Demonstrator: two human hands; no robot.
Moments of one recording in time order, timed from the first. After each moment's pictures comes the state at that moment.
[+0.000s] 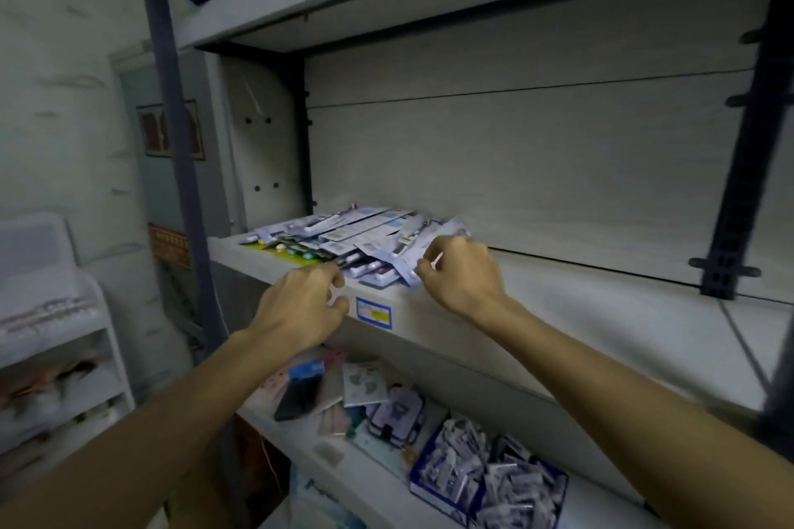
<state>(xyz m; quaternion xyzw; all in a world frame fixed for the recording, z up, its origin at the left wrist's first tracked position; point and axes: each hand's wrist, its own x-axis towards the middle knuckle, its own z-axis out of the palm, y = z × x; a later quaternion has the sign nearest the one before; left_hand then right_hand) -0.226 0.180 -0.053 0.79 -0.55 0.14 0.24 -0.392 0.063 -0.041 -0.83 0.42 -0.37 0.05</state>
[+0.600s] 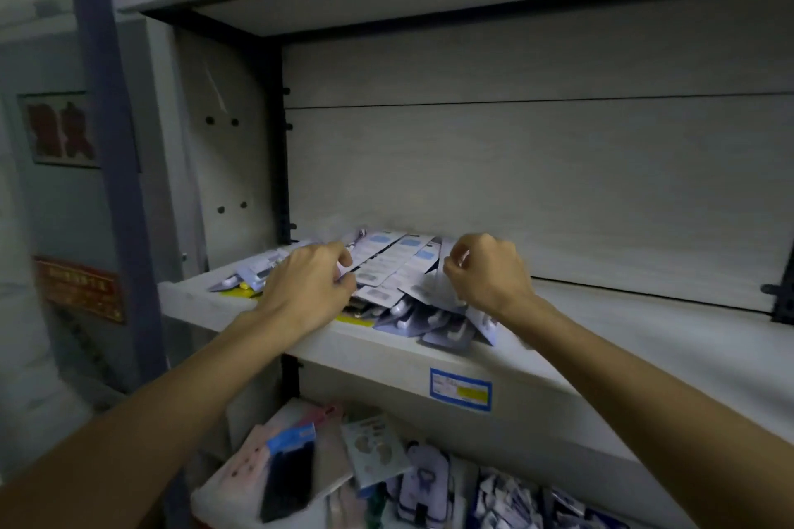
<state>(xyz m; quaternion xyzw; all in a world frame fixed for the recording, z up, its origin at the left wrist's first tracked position) -0.062 0.075 -0.029 0.70 -0.62 0.13 0.33 -0.263 -0.007 -0.023 -0.77 0.53 -0.36 0.01</state>
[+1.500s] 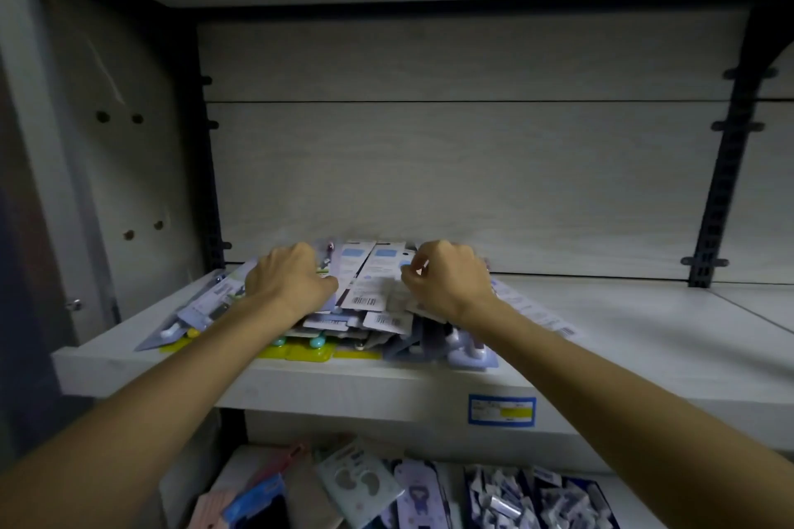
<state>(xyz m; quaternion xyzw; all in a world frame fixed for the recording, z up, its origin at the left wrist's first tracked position) 0.000 -0.017 -0.013 0.72 -0.64 0.08 0.25 -0.187 -0.017 -0.021 -0.72 0.62 -0.32 -0.04</state>
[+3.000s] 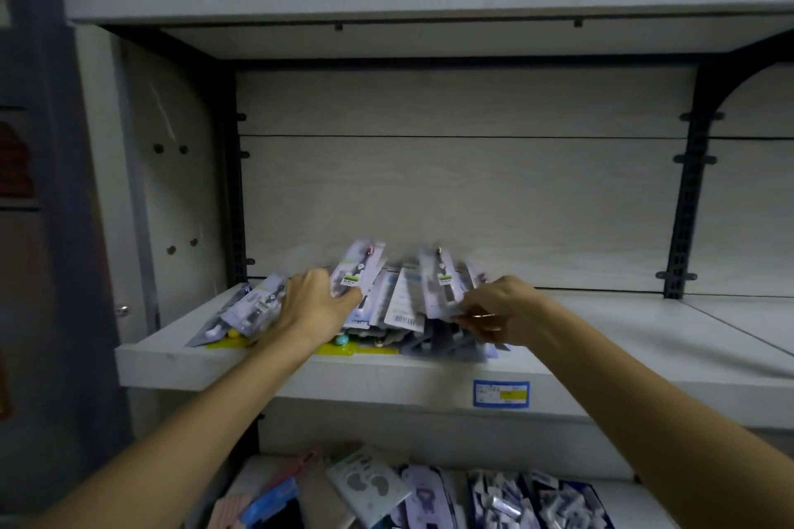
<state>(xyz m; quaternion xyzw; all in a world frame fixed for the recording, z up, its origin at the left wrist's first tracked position) 0.003 0.050 -0.020 0.64 -0.64 -0.01 0.42 -0.218 0.045 -0.005 -0.47 0.64 -0.42 0.44</state>
